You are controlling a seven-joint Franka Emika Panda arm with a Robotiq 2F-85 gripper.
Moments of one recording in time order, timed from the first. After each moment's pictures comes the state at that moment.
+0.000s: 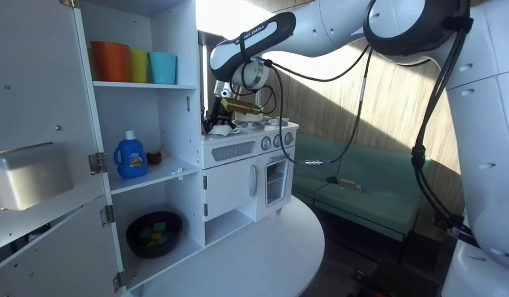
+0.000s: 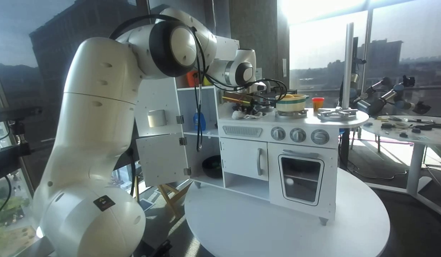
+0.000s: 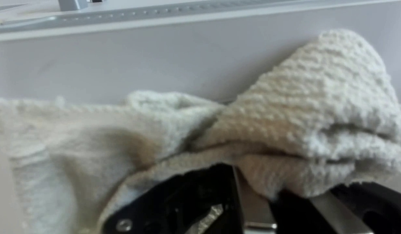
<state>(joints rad) 0.03 0.36 0.05 -1.55 0.14 2.13 0.02</state>
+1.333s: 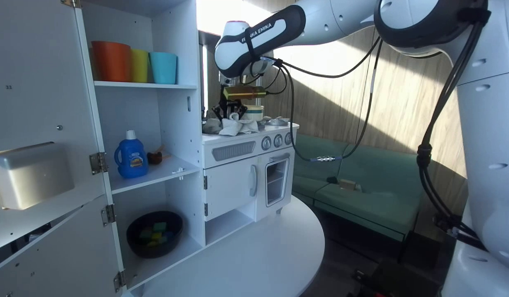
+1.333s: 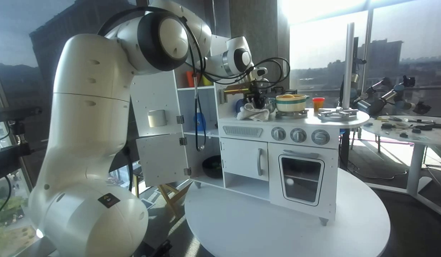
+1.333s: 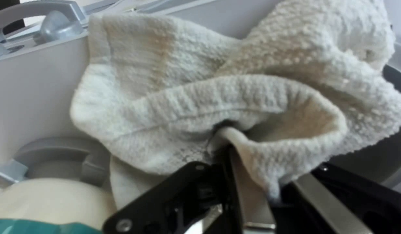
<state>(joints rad) 0.10 0.29 -0.04 -1.54 -0.18 2.13 0.31</state>
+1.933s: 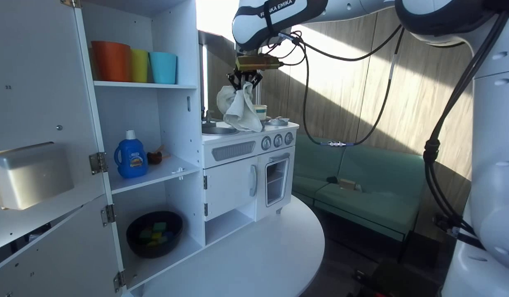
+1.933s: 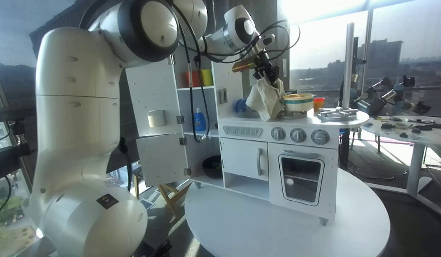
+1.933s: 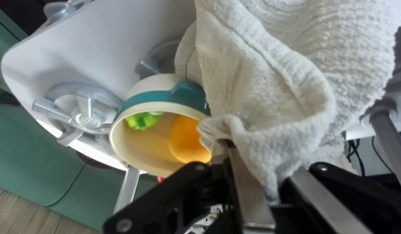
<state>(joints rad) 0.08 0.19 -0.09 -1.46 -0.32 2.13 0.44</state>
